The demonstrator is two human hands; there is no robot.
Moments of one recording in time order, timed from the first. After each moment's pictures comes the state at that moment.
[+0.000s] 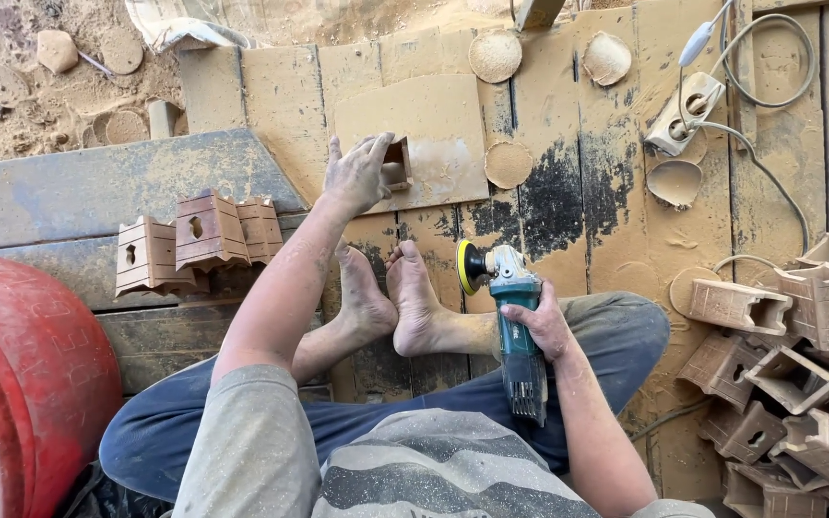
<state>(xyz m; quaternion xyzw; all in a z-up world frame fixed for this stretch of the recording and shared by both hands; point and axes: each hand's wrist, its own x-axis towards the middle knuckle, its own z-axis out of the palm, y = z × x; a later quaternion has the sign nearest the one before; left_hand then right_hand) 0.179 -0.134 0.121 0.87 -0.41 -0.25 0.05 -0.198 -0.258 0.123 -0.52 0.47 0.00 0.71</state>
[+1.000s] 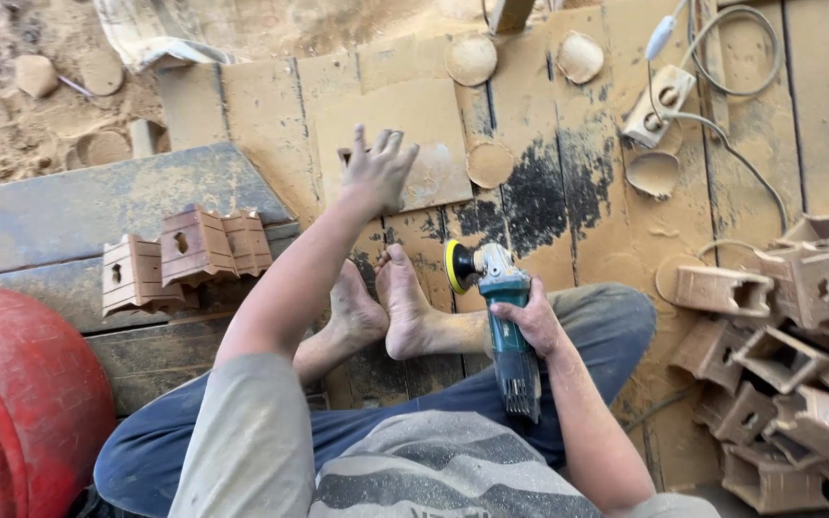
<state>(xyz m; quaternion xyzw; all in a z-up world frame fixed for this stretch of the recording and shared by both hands) 0.143 -0.190 0.146 0.84 -0.50 -0.20 -0.06 -0.200 -0.260 0.130 -0.55 0.48 0.02 0.68</state>
